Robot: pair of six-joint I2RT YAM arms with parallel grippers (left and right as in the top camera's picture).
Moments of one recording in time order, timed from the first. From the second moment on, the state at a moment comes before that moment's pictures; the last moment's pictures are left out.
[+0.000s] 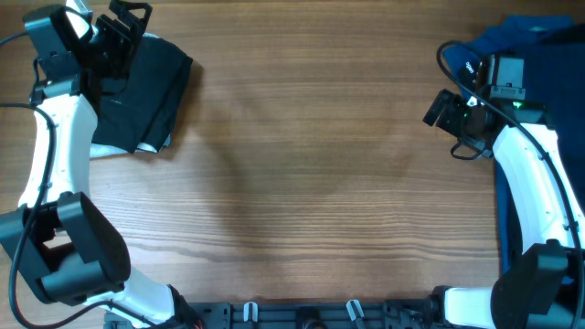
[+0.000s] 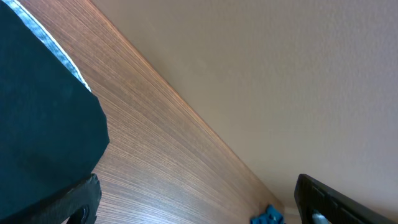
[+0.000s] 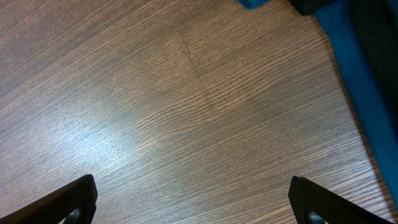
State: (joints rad) left arm 0.27 1.78 1.43 -0.20 0.56 -0.81; right arm -0.11 1.55 1.20 -0.80 0.03 0.42
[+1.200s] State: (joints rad) left arm 0.27 1.78 1.43 -0.20 0.56 -0.81; right arm 0.20 0.23 0.76 -0.71 0.03 0.46
